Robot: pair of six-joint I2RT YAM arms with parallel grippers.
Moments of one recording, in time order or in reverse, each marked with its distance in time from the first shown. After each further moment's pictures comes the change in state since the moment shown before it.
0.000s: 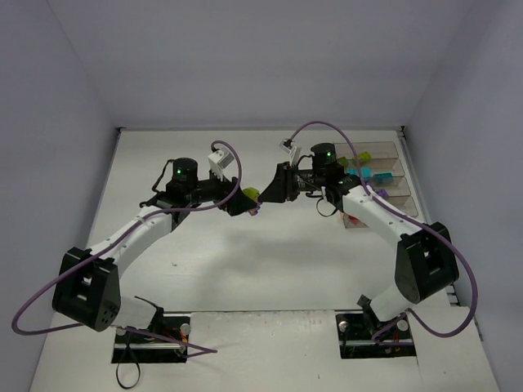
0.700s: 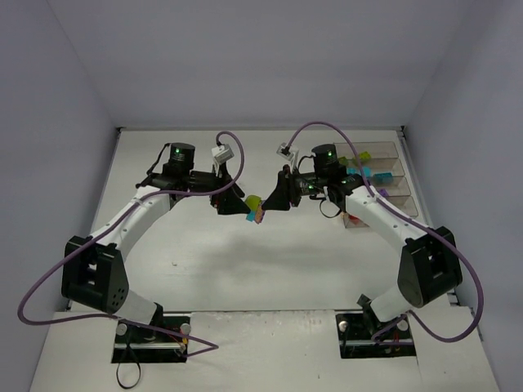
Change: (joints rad) left arm 0.088 0.098 0.231 -0.380 0.416 0.244; right arm 0.000 -0.033 0.005 -0.133 -0.069 -0.267
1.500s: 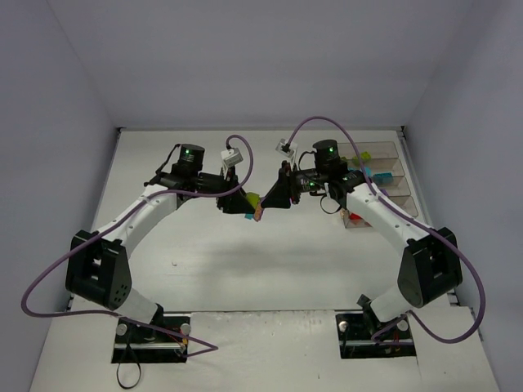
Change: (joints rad) left arm -0.051 0.042 0.023 -0.039 -0.014 0.044; right arm -0.001 0.000 0.051 -0.025 -0.084 -0.056
